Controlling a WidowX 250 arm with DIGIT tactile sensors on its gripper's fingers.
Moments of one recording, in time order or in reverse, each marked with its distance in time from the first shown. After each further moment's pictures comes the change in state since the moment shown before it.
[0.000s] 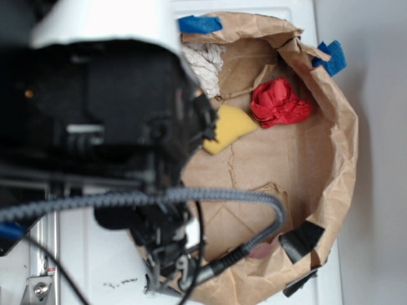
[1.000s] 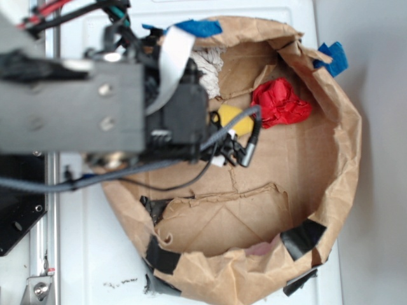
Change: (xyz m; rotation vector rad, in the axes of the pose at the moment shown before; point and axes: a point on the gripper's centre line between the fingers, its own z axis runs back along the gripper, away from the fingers) arm 0.014 0.052 -0.094 0.194 -0.085 0.771
